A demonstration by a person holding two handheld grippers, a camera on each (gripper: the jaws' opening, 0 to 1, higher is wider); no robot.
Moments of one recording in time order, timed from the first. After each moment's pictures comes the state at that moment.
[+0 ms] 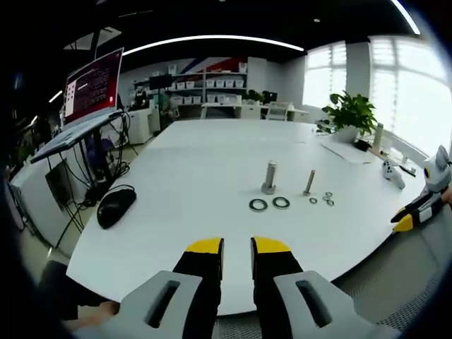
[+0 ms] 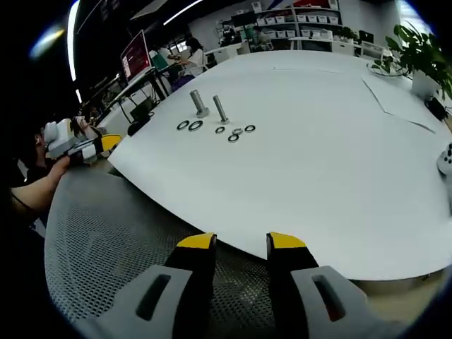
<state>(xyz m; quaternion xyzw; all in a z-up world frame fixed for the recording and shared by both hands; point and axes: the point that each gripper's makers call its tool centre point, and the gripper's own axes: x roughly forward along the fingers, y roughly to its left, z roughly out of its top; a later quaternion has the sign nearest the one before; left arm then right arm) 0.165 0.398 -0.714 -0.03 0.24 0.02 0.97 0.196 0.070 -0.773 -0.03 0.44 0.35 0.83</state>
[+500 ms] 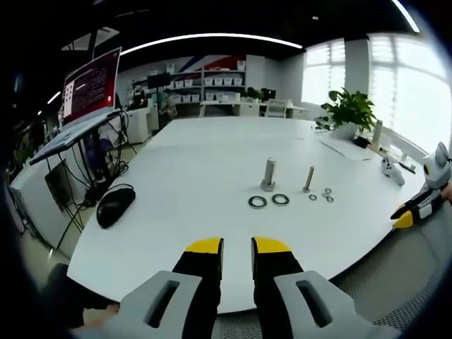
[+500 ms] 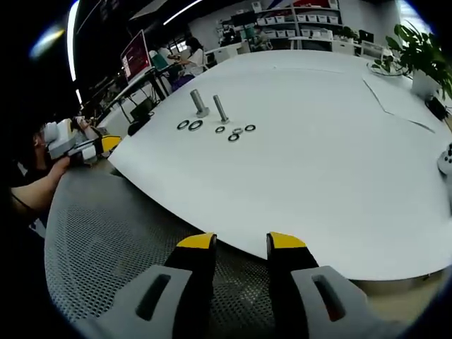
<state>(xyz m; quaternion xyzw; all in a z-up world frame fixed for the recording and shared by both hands) 0.163 0.396 -0.717 -0.02 0.25 0.01 0.97 0.196 0.071 -0.774 -0.03 0.44 0.35 0.83</state>
